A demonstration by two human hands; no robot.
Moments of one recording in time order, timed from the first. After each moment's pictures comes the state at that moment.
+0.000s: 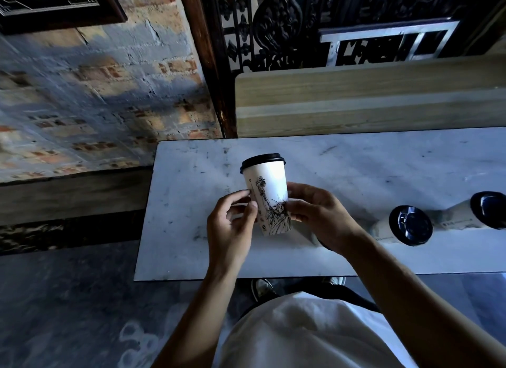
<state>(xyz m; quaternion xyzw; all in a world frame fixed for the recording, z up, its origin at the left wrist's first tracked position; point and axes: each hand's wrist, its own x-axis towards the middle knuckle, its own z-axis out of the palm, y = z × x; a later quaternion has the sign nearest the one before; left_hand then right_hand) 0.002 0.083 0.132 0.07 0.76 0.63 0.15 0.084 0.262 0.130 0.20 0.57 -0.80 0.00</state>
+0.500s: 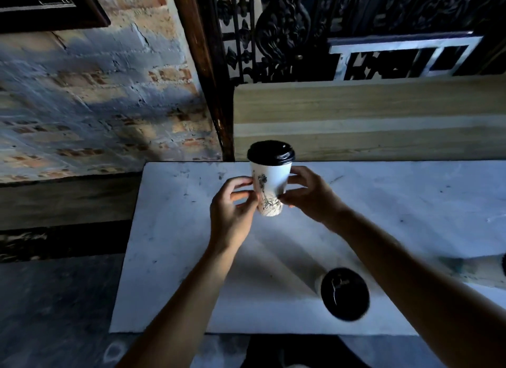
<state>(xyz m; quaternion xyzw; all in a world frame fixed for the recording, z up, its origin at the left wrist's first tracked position) -0.119 0.176 0.090 0.10 0.77 0.61 0.16 -0.046 0.349 0.103 0.30 0.74 -0.61 0.01</state>
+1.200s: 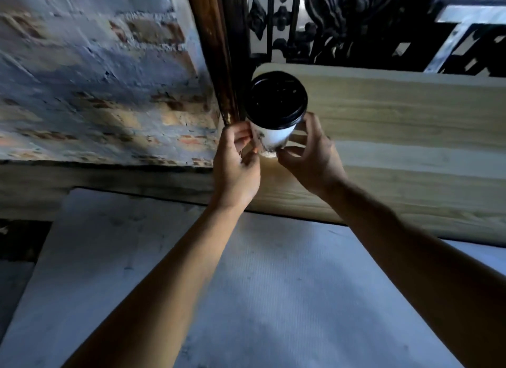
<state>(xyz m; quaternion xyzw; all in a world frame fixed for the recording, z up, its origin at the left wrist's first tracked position) -0.355 0.318 -0.104 0.09 0.75 0.65 0.09 -0.298 0.458 -0.089 0.20 0.85 -0.47 -0.11</state>
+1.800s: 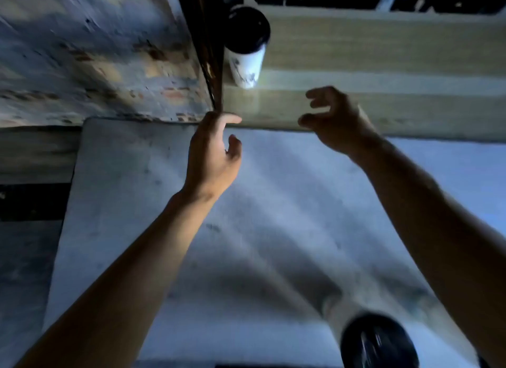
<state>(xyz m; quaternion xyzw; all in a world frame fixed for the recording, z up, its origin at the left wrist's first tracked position) -0.226 0.227 -0.018 0.26 0.87 0.42 0.01 -0.151 0.447 0.018 0.34 0.86 -0.39 0.01</state>
